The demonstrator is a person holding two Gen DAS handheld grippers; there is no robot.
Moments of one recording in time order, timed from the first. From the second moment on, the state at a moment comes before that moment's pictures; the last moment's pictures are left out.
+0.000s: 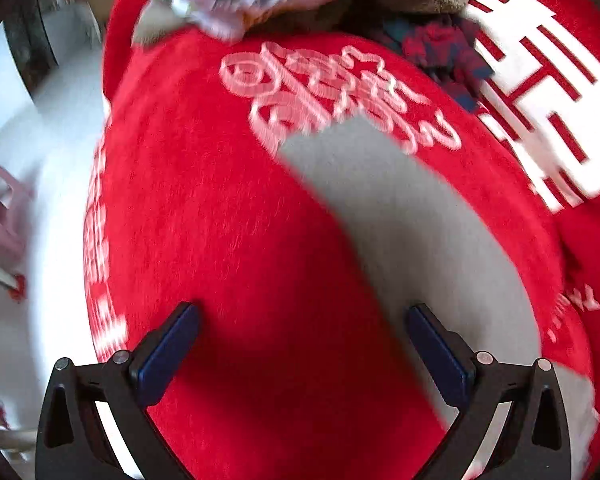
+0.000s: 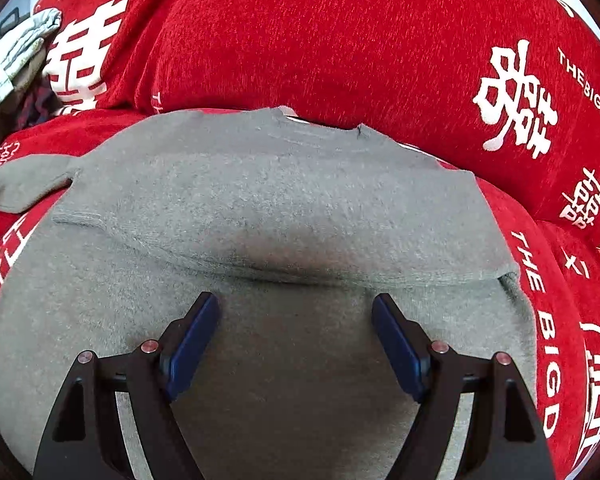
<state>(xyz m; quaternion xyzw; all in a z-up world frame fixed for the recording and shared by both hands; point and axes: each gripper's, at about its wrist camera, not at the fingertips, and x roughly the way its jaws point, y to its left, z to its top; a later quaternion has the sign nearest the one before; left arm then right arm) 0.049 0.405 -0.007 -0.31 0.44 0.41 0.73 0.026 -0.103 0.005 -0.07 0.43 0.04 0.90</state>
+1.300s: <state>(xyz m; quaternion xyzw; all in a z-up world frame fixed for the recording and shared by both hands) 0.051 0.395 0.081 -0.20 0.36 0.35 0.84 0.171 0.117 -0.005 -0.16 0.49 0.12 0.85</state>
